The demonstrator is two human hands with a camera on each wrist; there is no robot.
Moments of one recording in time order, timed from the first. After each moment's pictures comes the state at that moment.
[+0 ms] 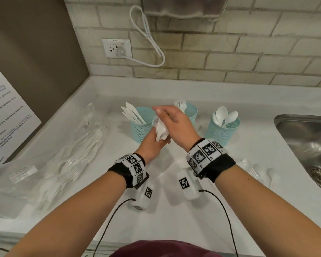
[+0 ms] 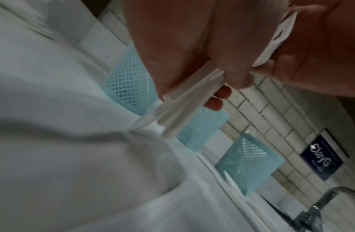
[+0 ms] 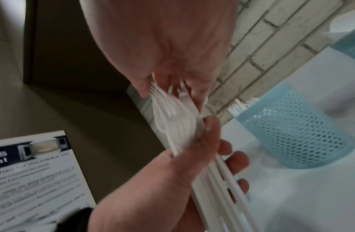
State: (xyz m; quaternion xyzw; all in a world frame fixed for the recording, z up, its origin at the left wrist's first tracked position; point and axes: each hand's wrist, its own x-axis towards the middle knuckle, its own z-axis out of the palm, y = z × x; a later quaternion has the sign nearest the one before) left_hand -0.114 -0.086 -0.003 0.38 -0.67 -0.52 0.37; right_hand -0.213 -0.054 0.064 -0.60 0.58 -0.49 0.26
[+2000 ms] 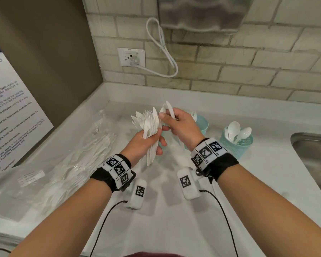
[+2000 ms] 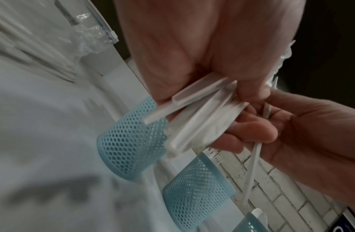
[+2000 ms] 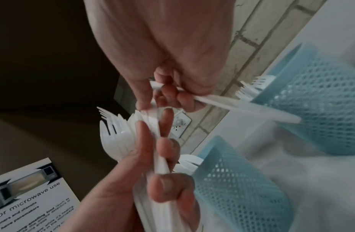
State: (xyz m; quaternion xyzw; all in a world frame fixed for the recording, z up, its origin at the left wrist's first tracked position) left_hand -0.071 -0.104 0.036 0.36 -0.60 -0.62 0.36; right_hand -0.218 -0.100 0.068 -0.53 0.53 -0.52 0.40
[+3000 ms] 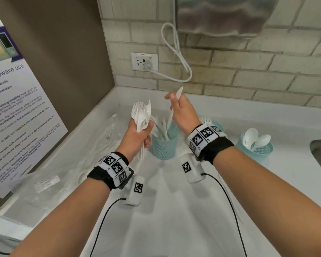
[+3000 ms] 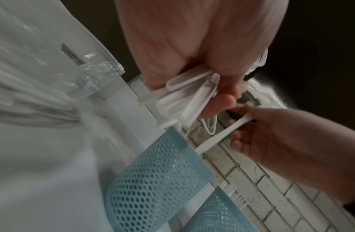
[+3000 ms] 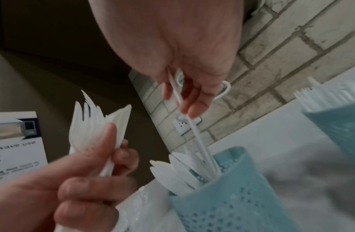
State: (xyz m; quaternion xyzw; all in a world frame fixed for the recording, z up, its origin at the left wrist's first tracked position) left_hand -0.032 -0.144 0.043 0.42 -0.54 -0.55 0.48; right_hand -0.188 -0.159 0.089 -0.61 0.58 -0.49 0.23
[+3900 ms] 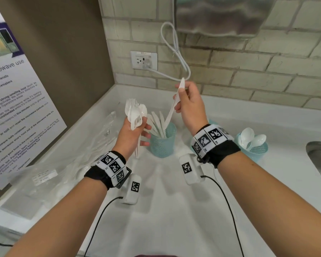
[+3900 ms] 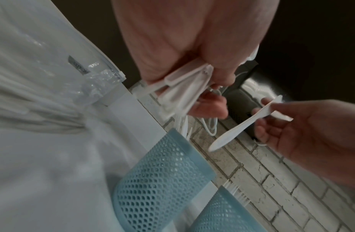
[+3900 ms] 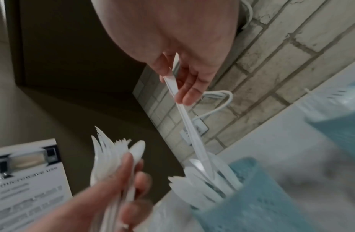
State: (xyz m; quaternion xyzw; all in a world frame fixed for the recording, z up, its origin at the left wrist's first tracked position) left_hand -0.031 -0.135 0.046 0.44 -0.53 -0.52 0.50; right_hand -0.196 -0.133 0.110 -0.54 0.53 -0.60 0.25
